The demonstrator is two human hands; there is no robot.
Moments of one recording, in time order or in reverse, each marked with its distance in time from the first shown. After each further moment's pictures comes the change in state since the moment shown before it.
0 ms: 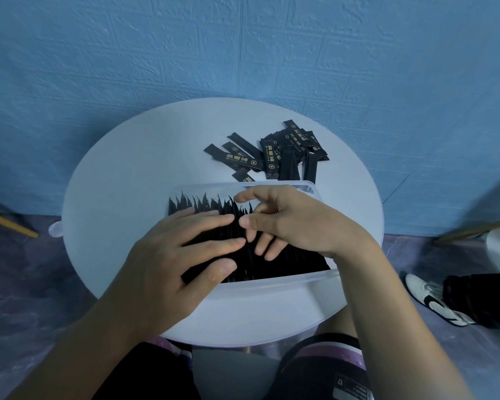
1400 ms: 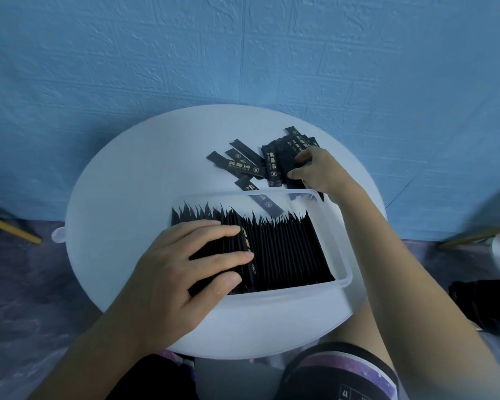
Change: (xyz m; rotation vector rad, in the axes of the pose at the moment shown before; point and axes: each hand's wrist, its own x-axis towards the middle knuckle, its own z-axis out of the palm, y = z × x) left_hand 0.000 0.001 0.000 0.011 -0.056 -0.012; right_hand 0.099 0.056 -0.106 -0.218 0.547 0.134
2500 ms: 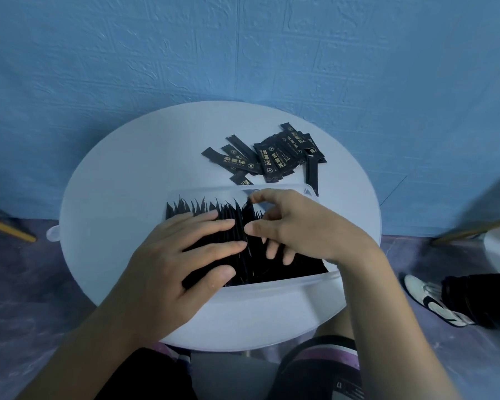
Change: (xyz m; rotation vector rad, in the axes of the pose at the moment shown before) left_hand 0.000 -0.001 0.001 0.001 0.011 0.015; right_hand -0.151 -0.055 0.018 0.042 -0.446 -0.094
